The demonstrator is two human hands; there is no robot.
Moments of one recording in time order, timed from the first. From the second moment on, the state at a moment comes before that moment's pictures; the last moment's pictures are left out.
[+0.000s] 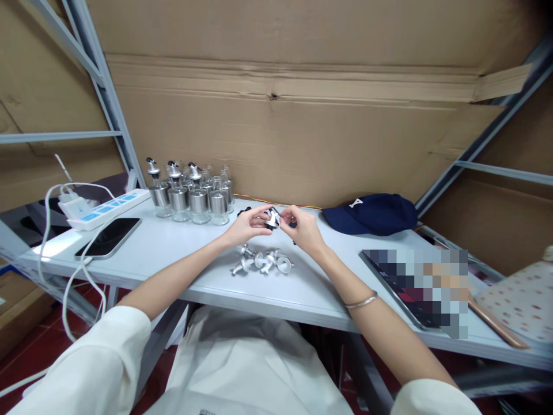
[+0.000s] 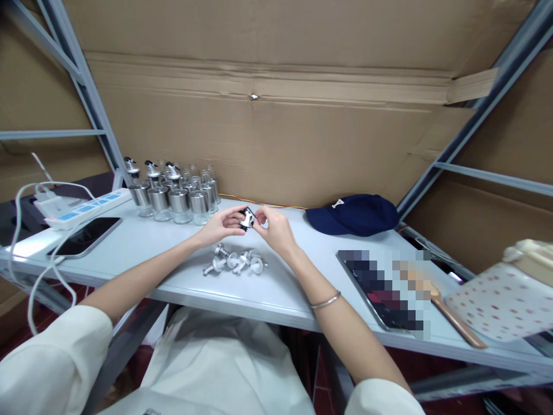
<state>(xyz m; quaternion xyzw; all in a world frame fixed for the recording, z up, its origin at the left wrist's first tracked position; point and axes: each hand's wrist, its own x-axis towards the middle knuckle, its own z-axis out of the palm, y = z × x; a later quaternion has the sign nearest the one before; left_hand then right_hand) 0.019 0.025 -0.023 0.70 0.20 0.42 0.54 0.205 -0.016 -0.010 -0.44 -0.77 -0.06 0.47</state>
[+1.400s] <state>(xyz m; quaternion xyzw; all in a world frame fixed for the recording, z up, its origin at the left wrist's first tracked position) 0.019 0.024 -0.020 0.72 0.18 0.42 0.53 0.206 -0.019 -0.008 -0.44 -0.77 -0.05 0.46</state>
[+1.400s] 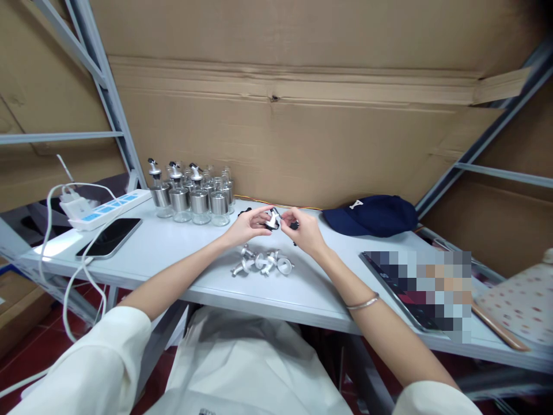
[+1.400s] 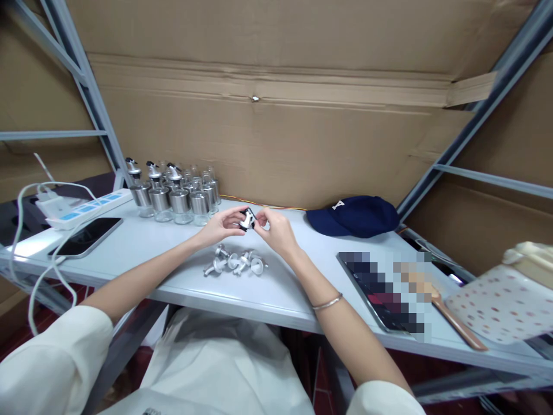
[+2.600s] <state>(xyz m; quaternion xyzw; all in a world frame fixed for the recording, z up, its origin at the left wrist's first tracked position) 0.022 0.021 -0.018 0.67 0.22 0.45 0.54 0.199 -0.019 -0.011 -0.40 -0.75 0.11 0.51</state>
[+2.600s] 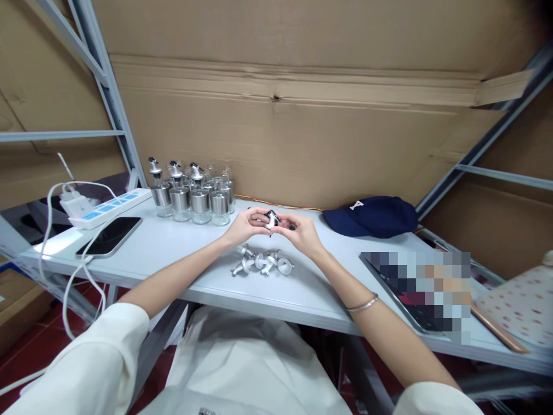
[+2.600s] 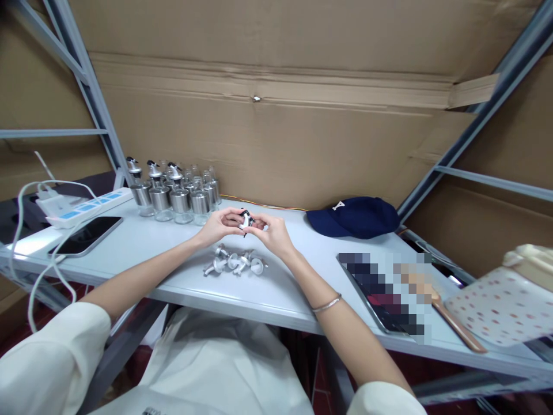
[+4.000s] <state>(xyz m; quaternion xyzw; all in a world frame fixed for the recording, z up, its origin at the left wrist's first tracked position) -0.015 0.056 0.002 0.71 0.36 0.60 0.00 0.196 -0.021 -0.008 -0.35 -0.74 0.16 0.55</state>
